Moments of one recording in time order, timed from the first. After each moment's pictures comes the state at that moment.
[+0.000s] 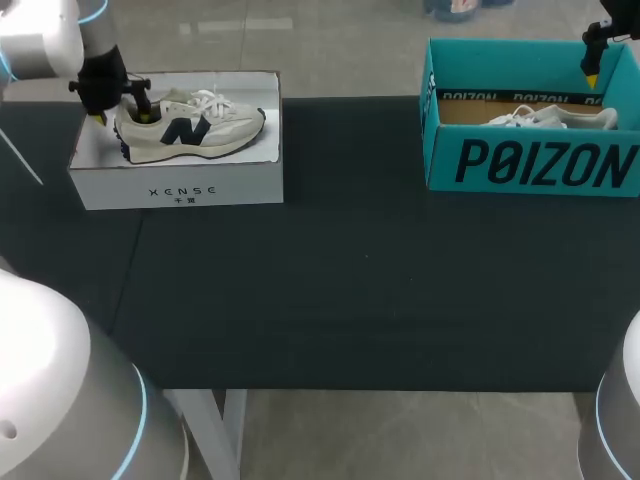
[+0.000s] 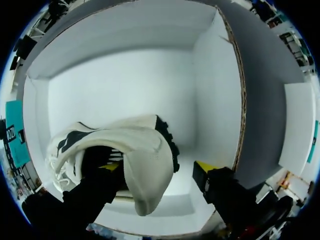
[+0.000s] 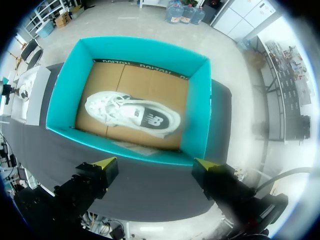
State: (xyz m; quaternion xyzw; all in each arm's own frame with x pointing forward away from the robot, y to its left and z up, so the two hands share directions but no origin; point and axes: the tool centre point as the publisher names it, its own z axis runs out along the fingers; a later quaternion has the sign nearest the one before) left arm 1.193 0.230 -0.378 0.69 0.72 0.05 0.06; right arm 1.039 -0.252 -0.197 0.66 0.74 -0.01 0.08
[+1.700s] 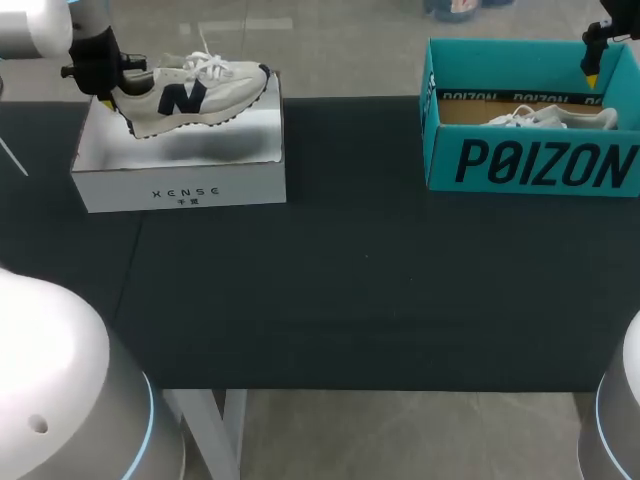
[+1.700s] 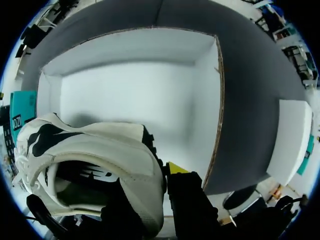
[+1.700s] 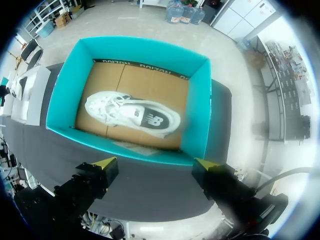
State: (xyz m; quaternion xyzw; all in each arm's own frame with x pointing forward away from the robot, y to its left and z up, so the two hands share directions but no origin) left arm 1.177 0.226 -0.327 0.66 0.75 0.06 0.06; right arm 1.039 -0.252 -0.197 0.66 0.74 -0.01 0.08
